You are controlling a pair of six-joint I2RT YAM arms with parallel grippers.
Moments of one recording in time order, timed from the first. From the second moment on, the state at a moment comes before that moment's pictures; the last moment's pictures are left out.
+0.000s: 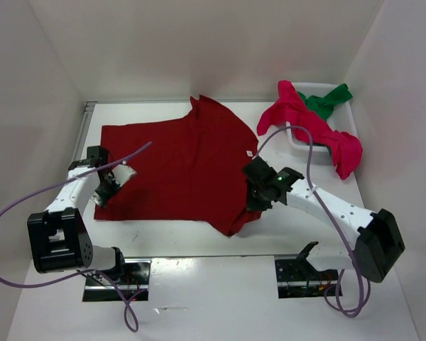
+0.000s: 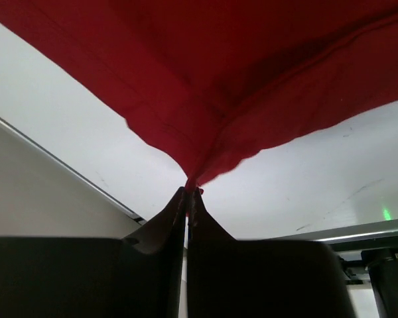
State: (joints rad) left arm 0.18 1.36 0.90 -0.88 -0.10 0.80; right arm 0.72 1.25 0.93 -0.84 0.07 0.73
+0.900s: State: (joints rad) left arm 0.22 1.61 1.13 -0.55 -0.16 0.48; right arm 0.36 2.07 1.80 -0.55 0.04 0.34
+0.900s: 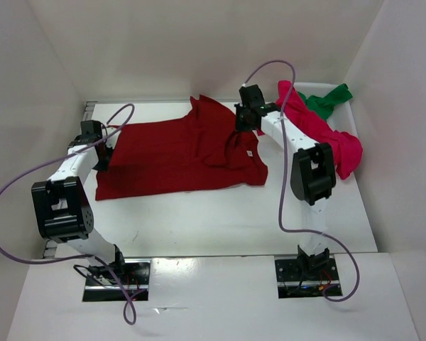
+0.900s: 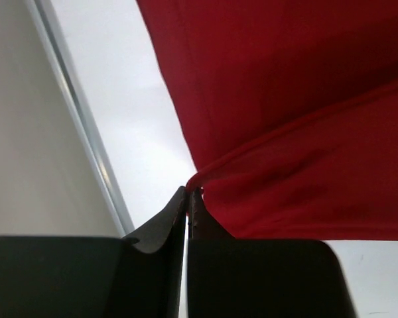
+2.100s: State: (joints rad) left arm 0.37 1.74 1.07 -0.69 -0.02 0.41; right arm 0.28 1.81 1.13 -0.47 0.05 0.57
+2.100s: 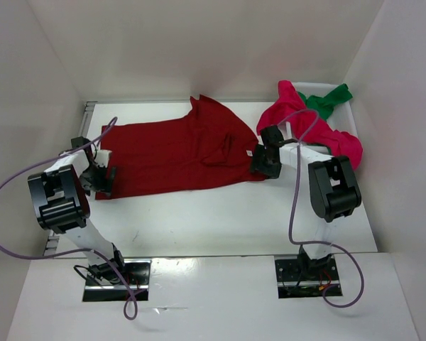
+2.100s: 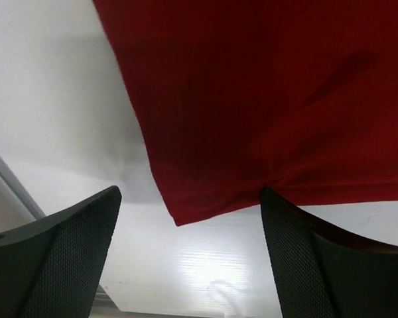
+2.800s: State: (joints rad) left arm 0.36 1.64 1.00 -0.77 -0.01 0.49; right arm 0.31 1.46 0.89 -0.62 -0.05 0.75
